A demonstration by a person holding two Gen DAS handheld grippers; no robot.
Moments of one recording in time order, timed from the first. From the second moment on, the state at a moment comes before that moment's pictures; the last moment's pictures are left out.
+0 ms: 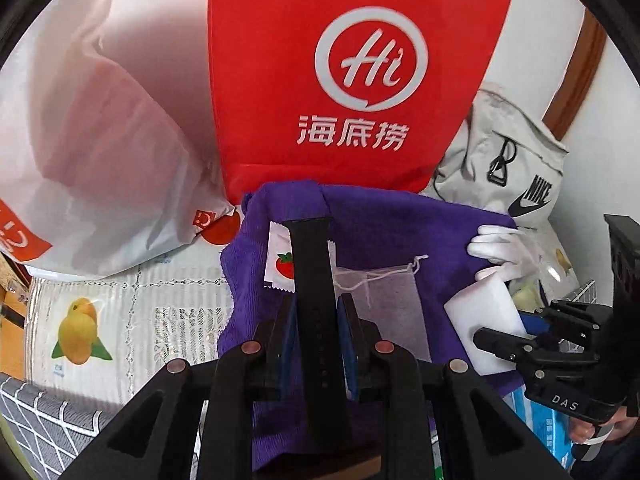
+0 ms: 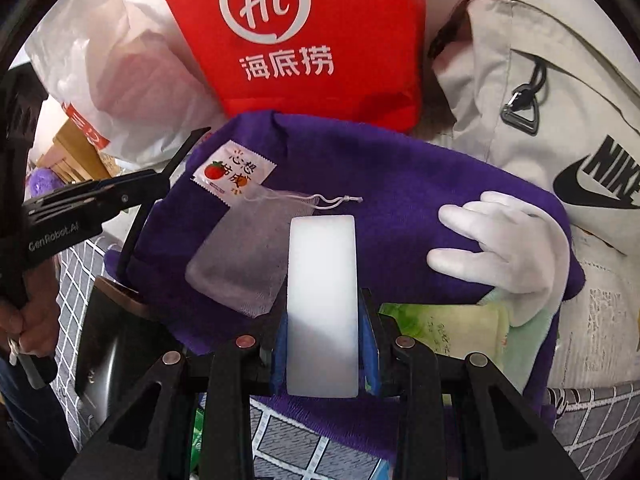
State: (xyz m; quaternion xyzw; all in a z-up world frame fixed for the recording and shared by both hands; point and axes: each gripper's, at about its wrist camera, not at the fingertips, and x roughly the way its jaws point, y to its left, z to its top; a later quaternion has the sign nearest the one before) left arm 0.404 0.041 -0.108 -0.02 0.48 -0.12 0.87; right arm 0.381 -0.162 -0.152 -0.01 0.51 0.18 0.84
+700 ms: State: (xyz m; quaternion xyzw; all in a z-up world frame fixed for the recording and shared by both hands) left arm 0.430 0.025 -0.145 -0.01 0.52 -0.10 0.85; right arm 0.392 -0.162 -0.165 -0.01 0.54 0.18 0.82
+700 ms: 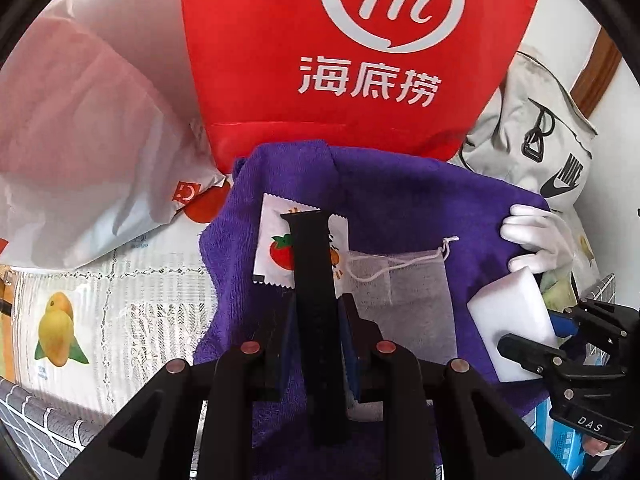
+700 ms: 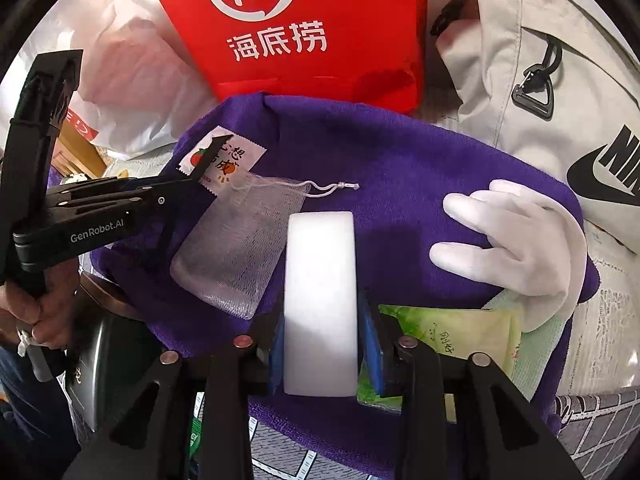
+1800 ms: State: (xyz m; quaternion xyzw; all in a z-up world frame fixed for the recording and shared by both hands) left arm 0.293 0.026 -0.055 0.00 0.43 -0.09 0.90; right arm 0.281 -0.225 -0.118 0.00 0.50 0.10 0.86
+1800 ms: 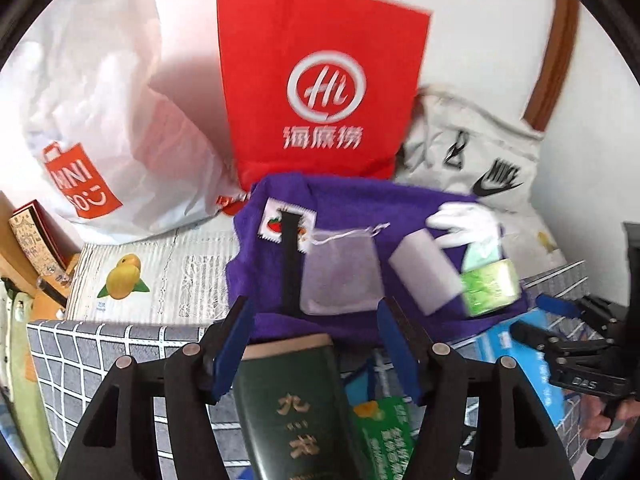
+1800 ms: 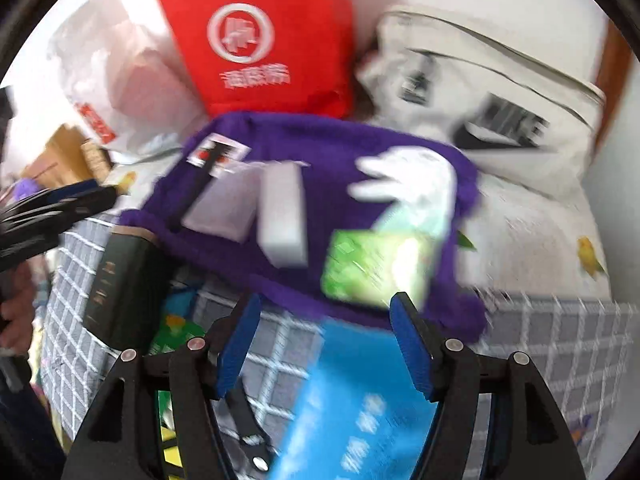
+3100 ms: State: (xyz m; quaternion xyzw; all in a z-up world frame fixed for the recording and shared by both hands) left arm 0.173 -0.023 -0.145 -0.01 0.52 -0.13 0.84; right arm 0.148 -0.247 -0.122 0.01 0.48 0.10 0.87
